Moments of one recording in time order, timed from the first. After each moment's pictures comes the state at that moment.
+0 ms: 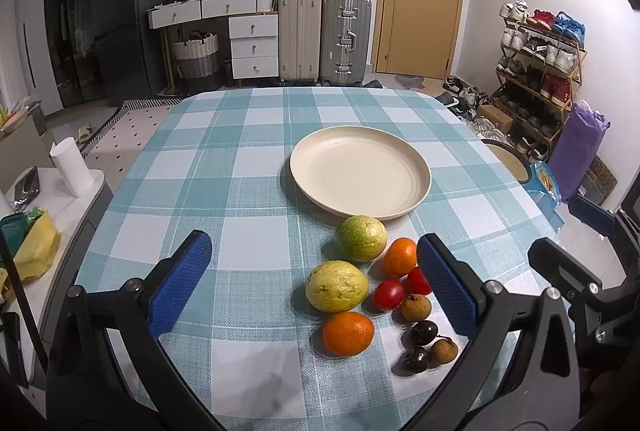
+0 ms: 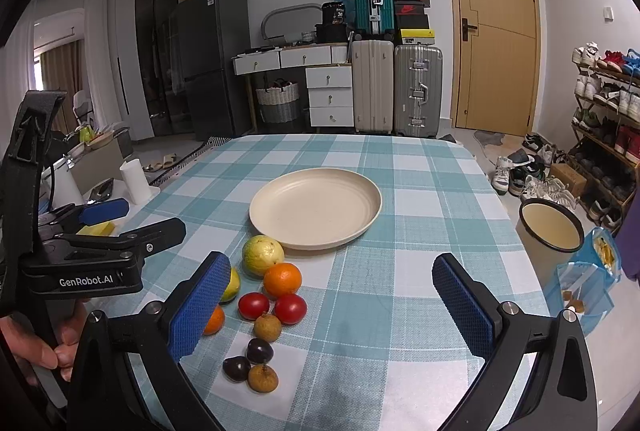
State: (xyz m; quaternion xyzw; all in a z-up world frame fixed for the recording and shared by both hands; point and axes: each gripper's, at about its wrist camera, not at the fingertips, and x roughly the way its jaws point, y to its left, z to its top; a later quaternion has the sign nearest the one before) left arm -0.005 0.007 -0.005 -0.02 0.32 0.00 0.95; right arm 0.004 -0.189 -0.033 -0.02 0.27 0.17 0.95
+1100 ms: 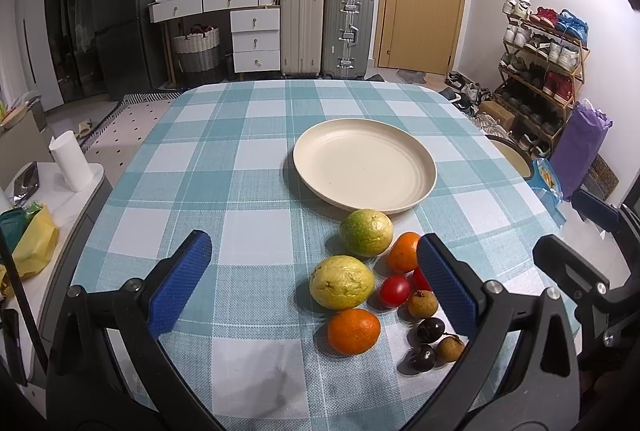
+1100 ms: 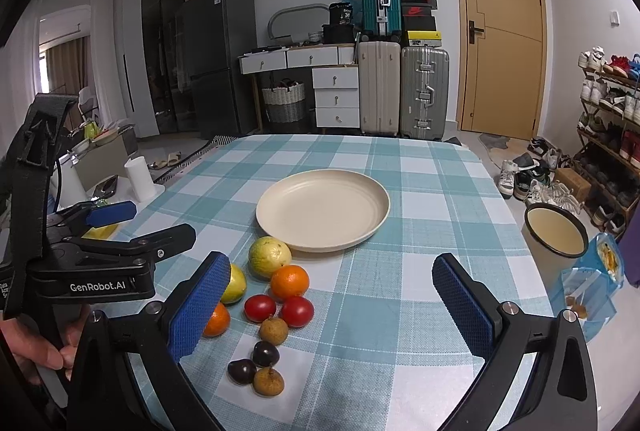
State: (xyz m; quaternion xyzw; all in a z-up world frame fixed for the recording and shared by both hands) left arm -0.007 0.005 -0.010 -0.02 0.33 0.00 0.94; right arm 0.007 -0.184 -0.035 -0.02 0.27 0.18 0.95
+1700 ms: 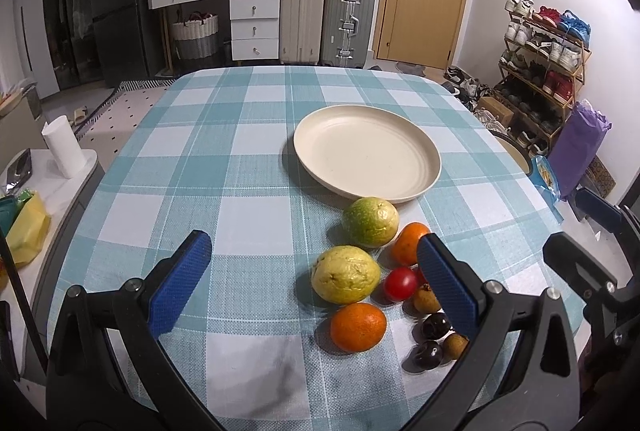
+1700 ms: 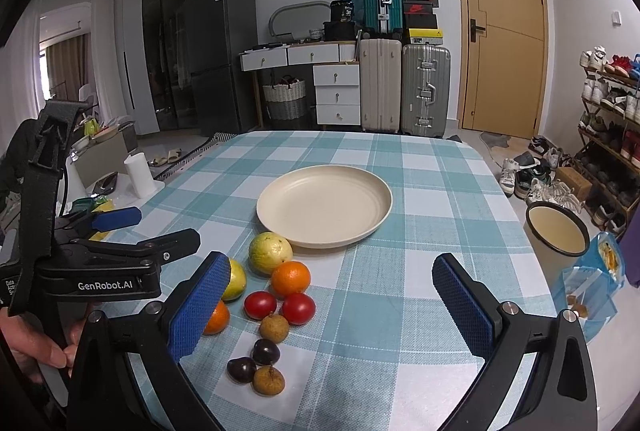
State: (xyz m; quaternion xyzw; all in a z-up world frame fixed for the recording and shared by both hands) left arm 0.004 0.013 -0.030 -0.04 0.35 0.00 0.93; right arm 0.008 -0.180 -0.041 -0.02 0.27 0.18 0.94
